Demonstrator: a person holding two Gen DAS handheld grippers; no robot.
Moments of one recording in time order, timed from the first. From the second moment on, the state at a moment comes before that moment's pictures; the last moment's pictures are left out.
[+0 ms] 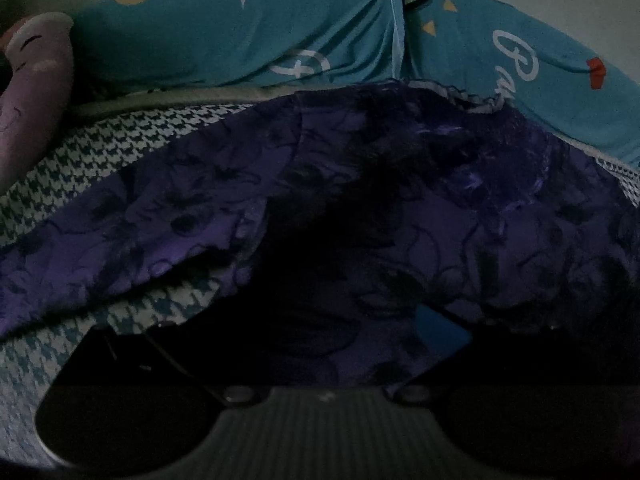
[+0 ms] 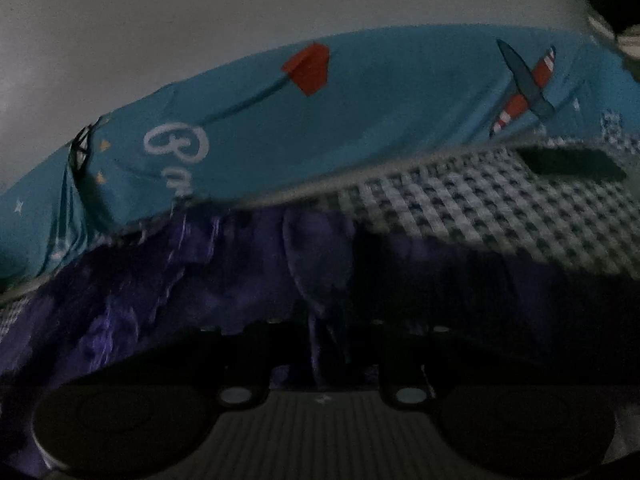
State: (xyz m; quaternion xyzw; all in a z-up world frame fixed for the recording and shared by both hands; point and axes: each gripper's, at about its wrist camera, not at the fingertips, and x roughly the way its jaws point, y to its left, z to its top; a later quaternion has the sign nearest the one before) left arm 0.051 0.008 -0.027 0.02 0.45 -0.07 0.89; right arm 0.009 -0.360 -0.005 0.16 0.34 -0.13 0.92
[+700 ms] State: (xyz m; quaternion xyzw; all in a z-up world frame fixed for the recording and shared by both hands) left arm 0.006 0.058 -0.025 -0.02 0.46 -0.03 0.89; right arm 0.000 -0.335 -0.038 0.13 0.39 -0.09 0.91
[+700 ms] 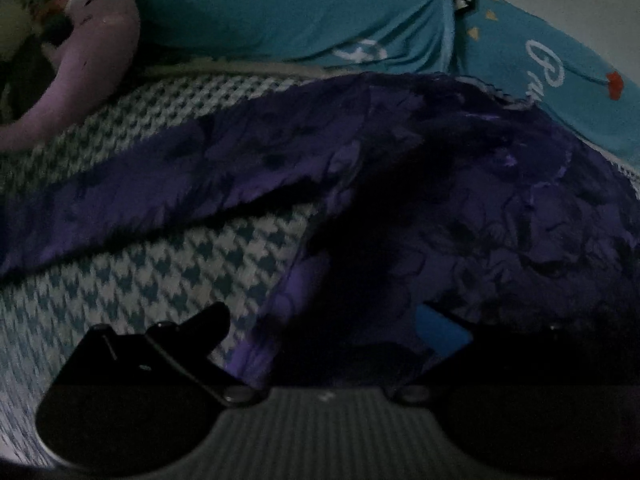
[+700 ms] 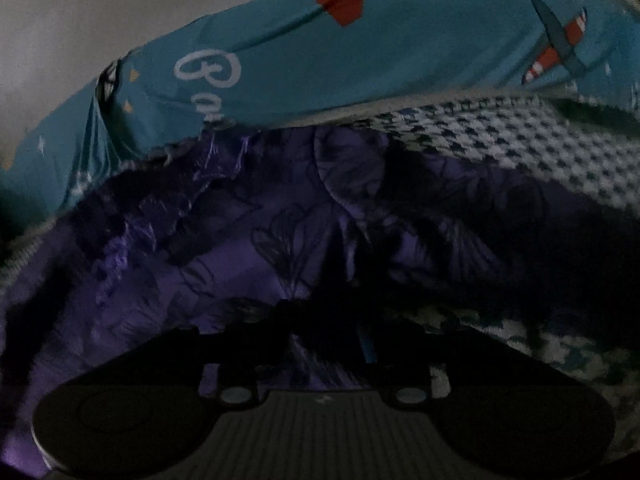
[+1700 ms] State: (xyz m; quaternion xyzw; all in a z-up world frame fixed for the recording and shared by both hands) left arm -0.066 0.073 -0.035 0.00 0.42 0.03 0.91; right arm -0.070 -0.357 -0.016 0.19 0.41 -0.15 0.88
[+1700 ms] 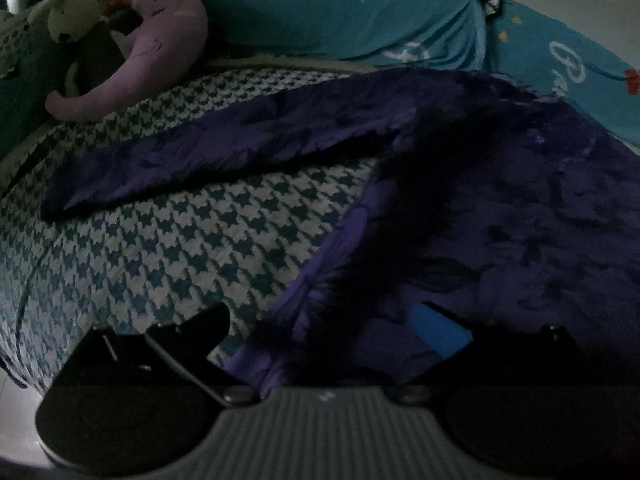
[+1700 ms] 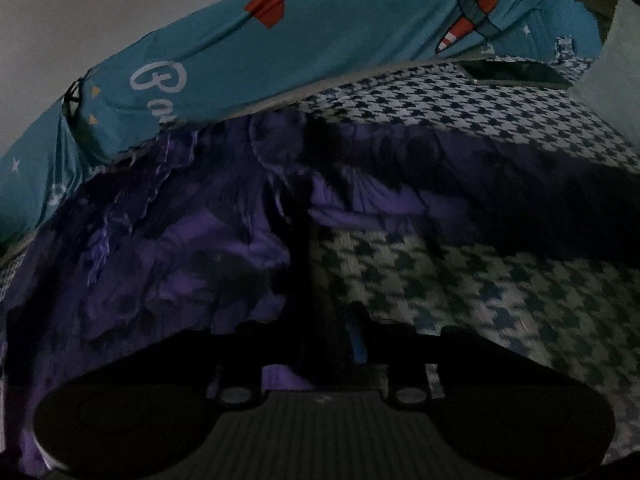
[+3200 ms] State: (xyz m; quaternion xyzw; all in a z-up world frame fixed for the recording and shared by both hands) left arm -0.150 -0.038 -0.049 0.07 0.41 -0.17 0.89; right arm -0.228 -0.219 -0.037 0.08 0.43 0.05 0.90
